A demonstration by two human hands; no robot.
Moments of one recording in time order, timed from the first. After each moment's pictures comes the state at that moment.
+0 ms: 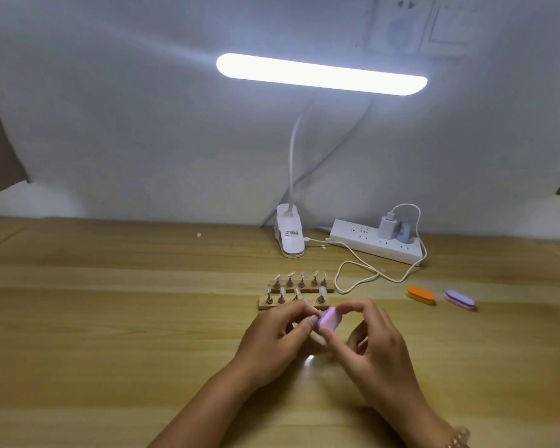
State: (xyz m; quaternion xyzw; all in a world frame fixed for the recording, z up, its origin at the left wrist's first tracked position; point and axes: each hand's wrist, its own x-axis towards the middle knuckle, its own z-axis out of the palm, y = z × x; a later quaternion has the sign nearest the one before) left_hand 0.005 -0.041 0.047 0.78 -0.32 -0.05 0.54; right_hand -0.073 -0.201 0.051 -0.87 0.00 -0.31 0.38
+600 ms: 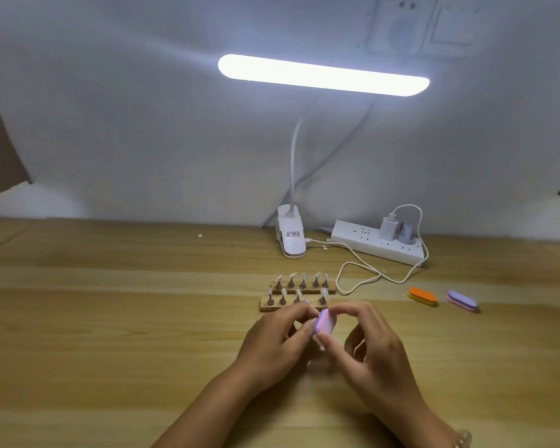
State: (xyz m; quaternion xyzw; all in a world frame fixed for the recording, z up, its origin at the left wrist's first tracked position) left_hand 0.004 -0.042 0.046 0.80 -0.33 -0.03 0.50; right_hand -0.076 -0.198 0.056 -0.88 -0.04 -0.31 0.34
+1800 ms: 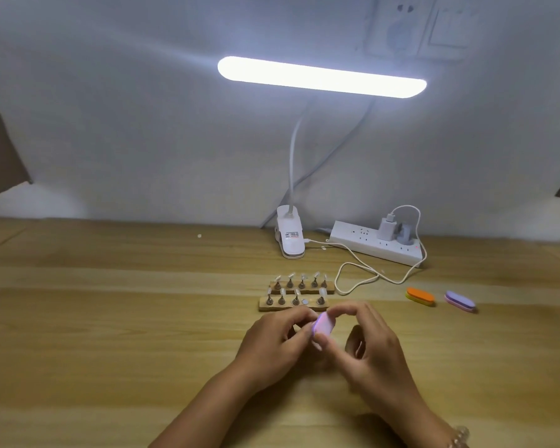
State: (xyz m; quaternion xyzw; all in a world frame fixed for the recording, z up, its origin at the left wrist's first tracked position) left_hand 0.005 -0.042 0.043 0.81 -0.33 -0.04 0.49; right_hand -0.074 -0.199 0.056 -0.88 -0.04 -0.29 0.38
